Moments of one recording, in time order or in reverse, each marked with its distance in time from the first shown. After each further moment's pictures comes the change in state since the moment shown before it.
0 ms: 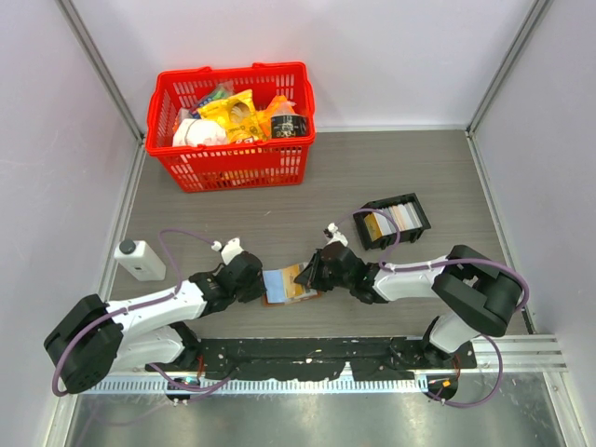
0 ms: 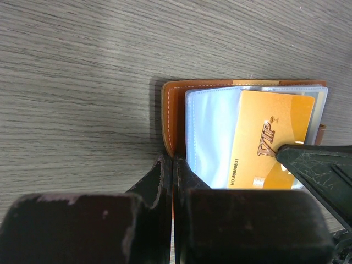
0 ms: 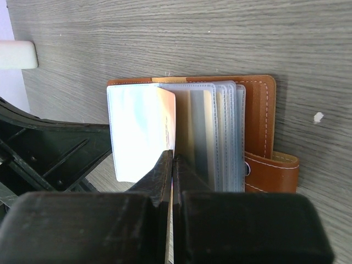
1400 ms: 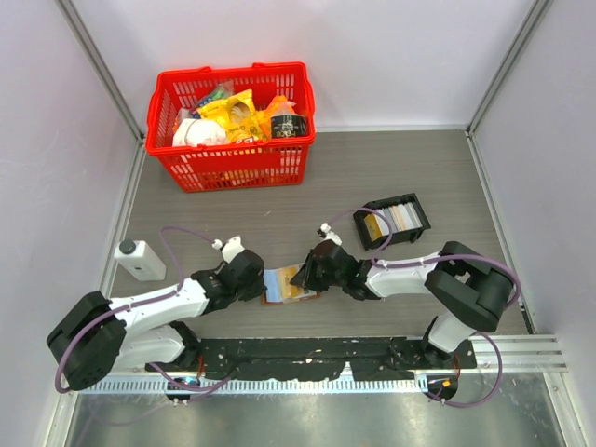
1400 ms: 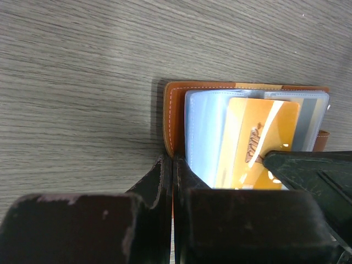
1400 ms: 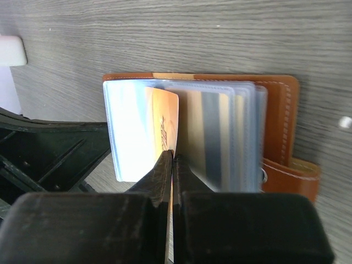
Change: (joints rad) left arm 0.001 0.026 0.022 -0.014 -0.020 0.005; right arm 0.021 0.032 0.066 -0.100 0.017 0.009
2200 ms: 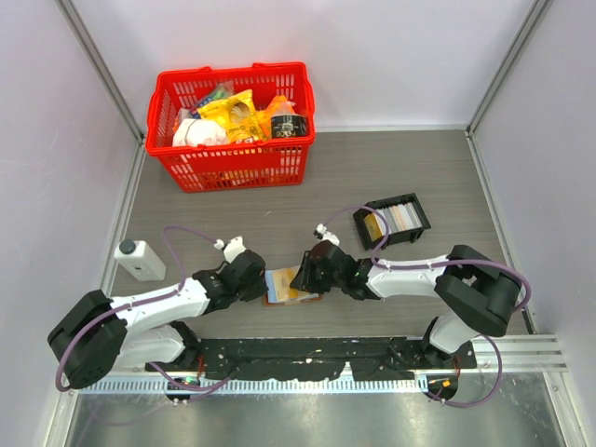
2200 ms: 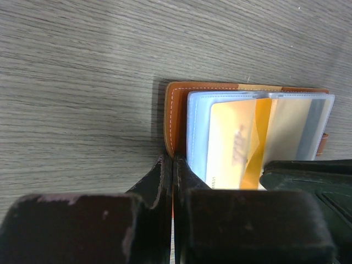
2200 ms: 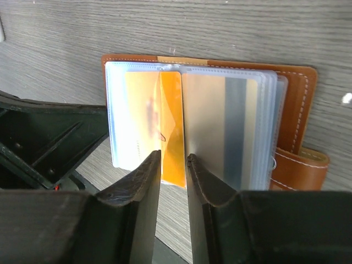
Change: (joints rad) left arm -0.002 0.007 0.006 0.003 0.010 0.002; right arm 0.014 -0.009 0.047 -0.092 -0.014 -0.043
